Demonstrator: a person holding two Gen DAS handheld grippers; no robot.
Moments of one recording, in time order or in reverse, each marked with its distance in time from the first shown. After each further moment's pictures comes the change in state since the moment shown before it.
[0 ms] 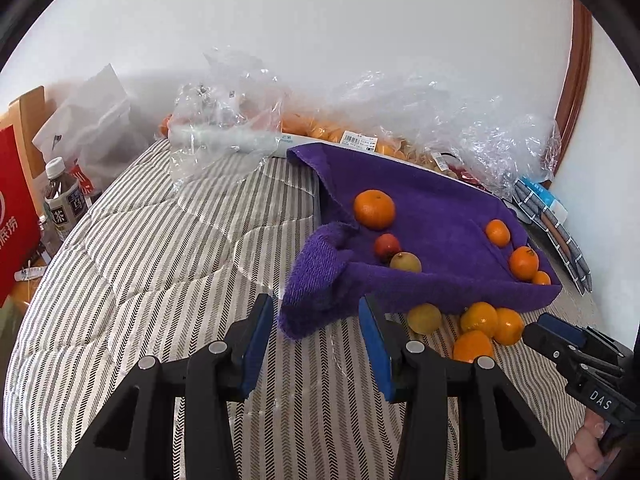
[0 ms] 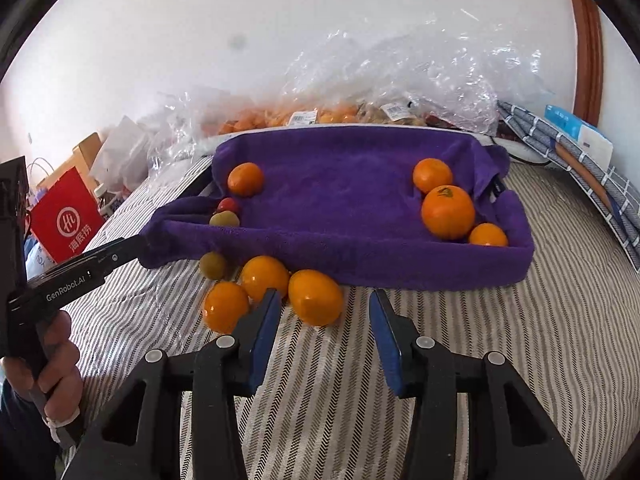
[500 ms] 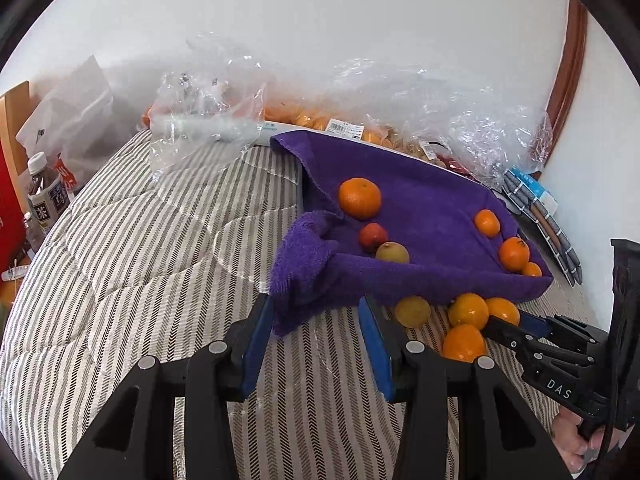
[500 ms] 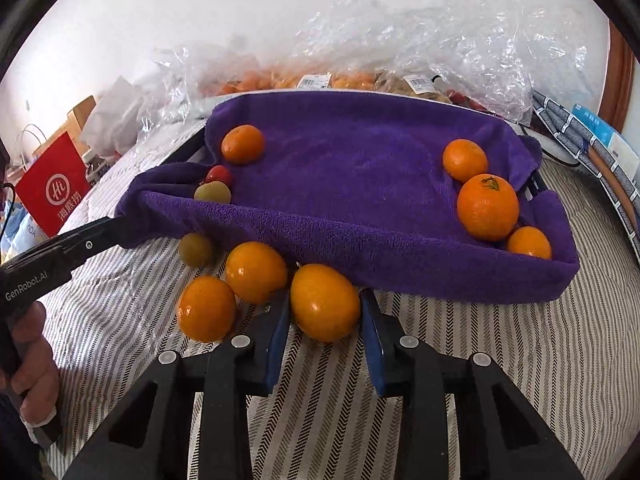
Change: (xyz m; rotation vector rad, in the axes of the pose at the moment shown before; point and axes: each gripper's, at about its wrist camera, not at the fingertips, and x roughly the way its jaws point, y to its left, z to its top) left arm 0.005 -0.007 -0.001 0.028 0.028 -0.058; right arm 0.035 0.005 0.004 -0.059 0.089 -0.011
